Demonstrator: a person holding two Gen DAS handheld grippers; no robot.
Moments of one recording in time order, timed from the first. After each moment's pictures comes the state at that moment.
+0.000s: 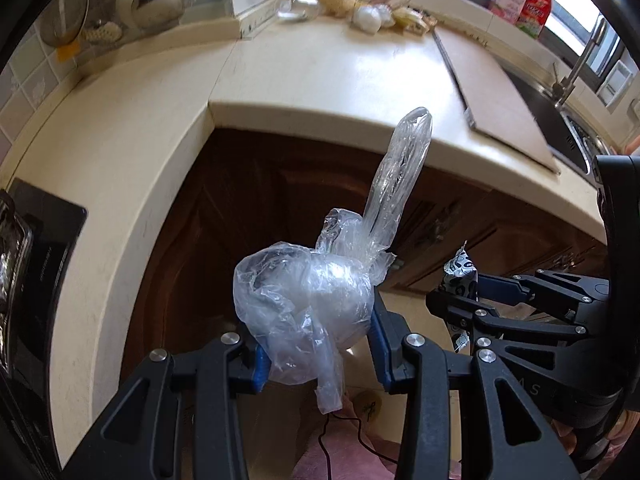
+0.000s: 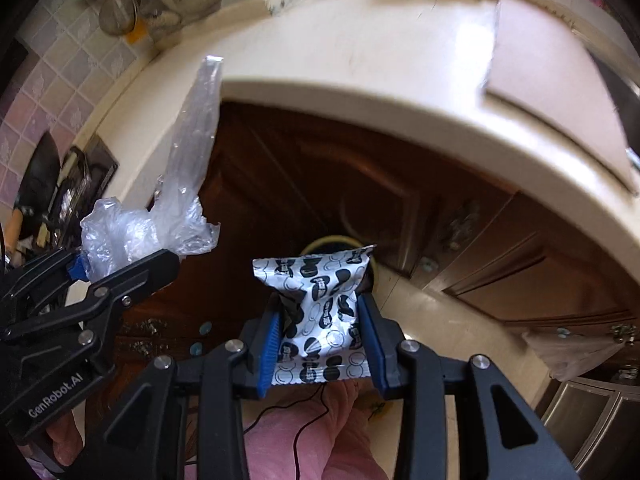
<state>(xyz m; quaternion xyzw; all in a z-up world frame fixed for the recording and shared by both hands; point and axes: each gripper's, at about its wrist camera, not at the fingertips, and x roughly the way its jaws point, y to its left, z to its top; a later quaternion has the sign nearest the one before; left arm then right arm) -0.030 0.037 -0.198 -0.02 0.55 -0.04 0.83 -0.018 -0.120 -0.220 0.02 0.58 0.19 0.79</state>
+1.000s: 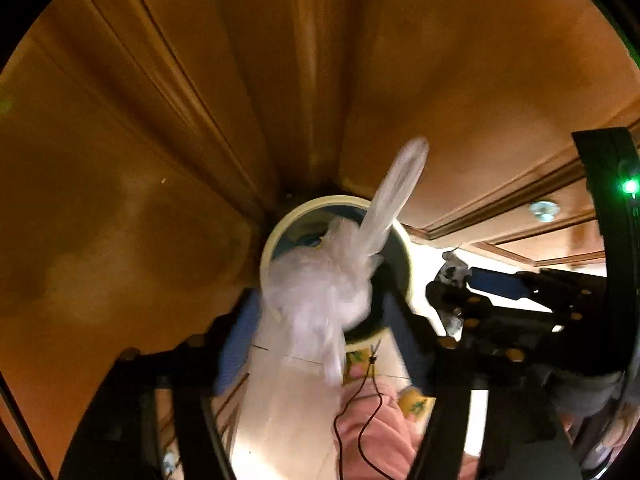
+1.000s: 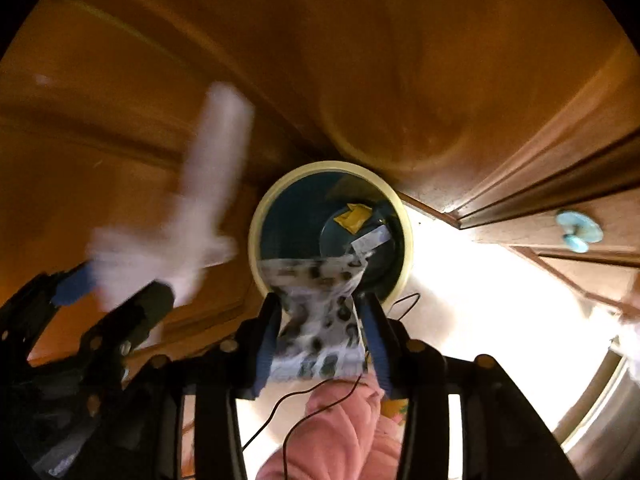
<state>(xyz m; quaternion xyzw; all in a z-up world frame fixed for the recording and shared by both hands) 0.046 0.082 -0.500 0.00 0.64 -0.01 0.77 0.070 -0.073 -0.535 0.06 0.69 0.16 0.71</state>
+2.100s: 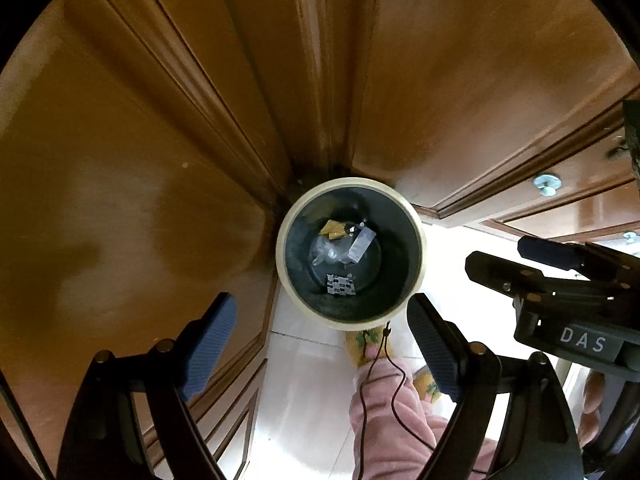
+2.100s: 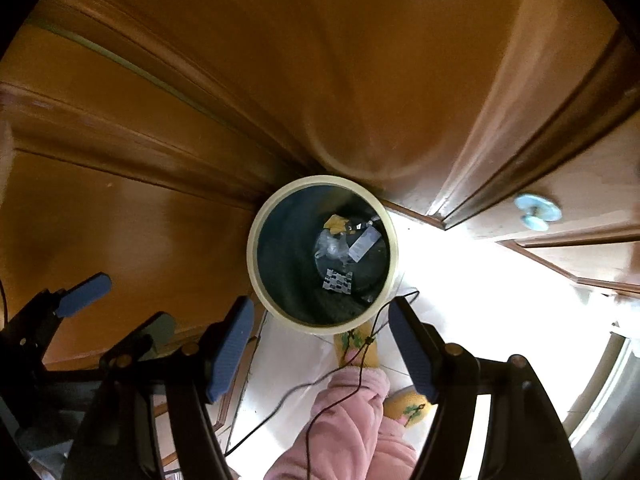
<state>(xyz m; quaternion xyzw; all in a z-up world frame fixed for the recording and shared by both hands) 0.037 0.082 -0.481 0.02 0.66 -0.01 0.75 0.058 -0.090 -0.502 0.08 0.67 0.14 0.73</state>
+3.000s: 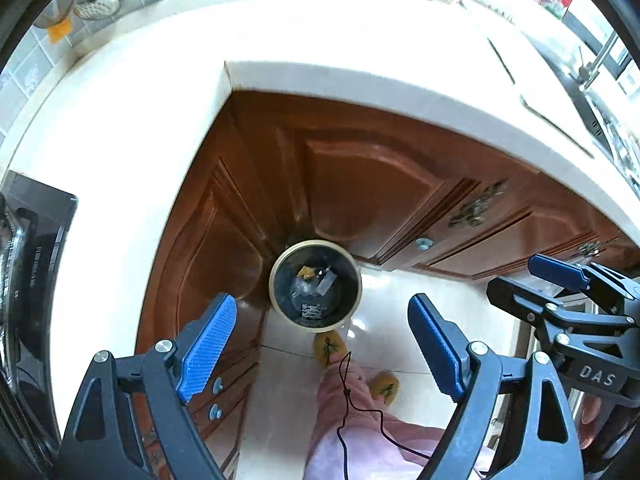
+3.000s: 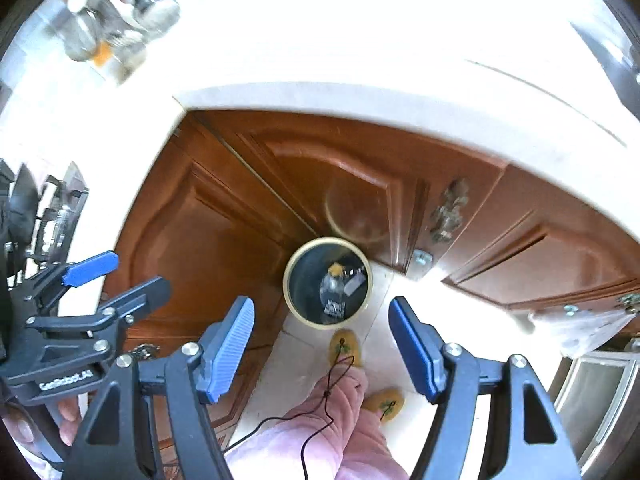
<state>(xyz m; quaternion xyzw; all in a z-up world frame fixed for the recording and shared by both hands) -0.008 0.061 -0.223 -0.01 0.59 -0.03 0.81 -0.014 -0.130 -0.235 0.05 0.57 0.15 0.81</state>
